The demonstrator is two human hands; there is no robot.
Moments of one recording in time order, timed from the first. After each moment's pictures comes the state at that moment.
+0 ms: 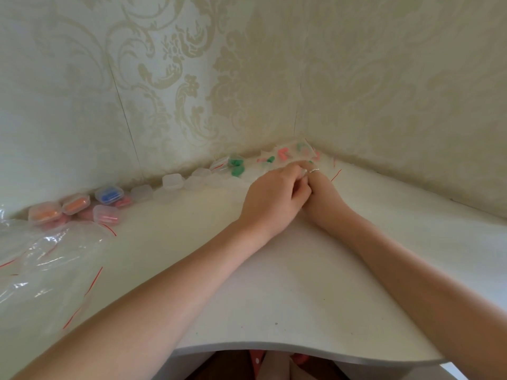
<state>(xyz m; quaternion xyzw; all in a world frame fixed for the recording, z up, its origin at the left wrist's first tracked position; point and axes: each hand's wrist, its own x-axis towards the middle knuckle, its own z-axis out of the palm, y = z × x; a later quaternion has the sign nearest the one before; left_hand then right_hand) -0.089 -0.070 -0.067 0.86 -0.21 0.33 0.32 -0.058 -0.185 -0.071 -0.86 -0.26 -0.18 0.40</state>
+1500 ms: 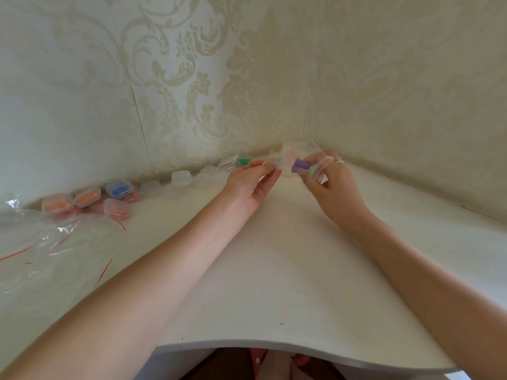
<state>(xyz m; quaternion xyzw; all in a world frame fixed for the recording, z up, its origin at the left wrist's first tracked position) -0.065 -0.036 -0.048 0.37 0.11 0.03 0.92 -0.048 -0.194 -0.066 -0.84 -0.26 -0.23 0.41</state>
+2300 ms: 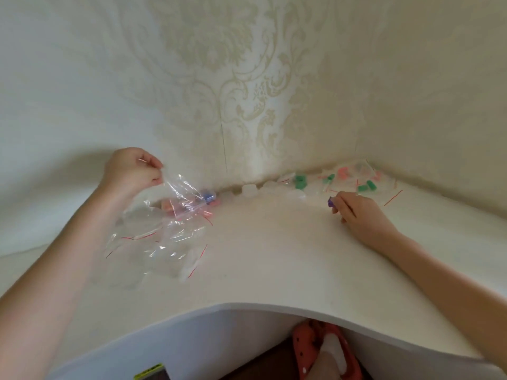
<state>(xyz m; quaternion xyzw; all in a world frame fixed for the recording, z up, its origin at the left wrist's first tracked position) -0.211 0.200 0.020 0.79 0.22 0.33 0.47 -0.074 -0.176 -0.072 -0.89 -0.30 -0.12 0.33</state>
